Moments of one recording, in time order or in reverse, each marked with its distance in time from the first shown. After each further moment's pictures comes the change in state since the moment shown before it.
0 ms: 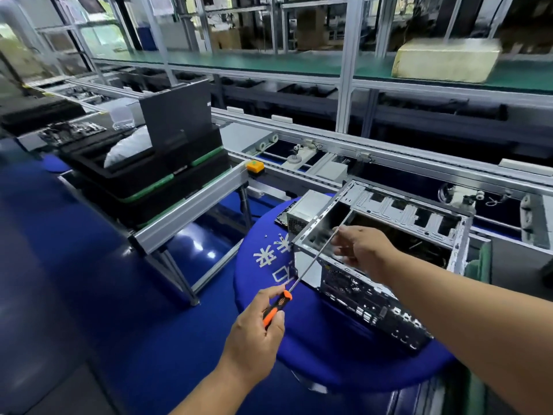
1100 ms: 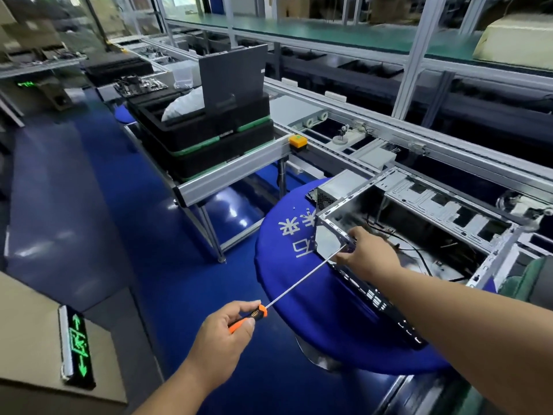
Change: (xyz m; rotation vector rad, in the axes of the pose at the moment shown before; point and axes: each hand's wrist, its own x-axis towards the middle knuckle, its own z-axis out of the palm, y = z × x) left_hand -0.104 -0.011 -0.016 -0.207 0.129 -0.403; right_hand 0.005 0.061 0.007 -1.243 0.057 -0.393
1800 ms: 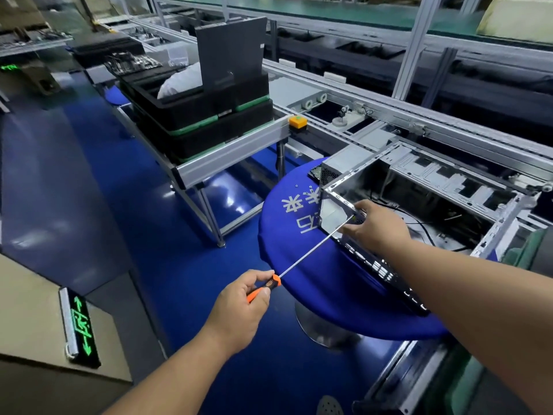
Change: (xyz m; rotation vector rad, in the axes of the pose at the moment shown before) left_hand 0.000 -0.013 0.008 0.051 -0.030 0.075; right_hand -0.008 0.002 0.011 0.037 0.081 0.026
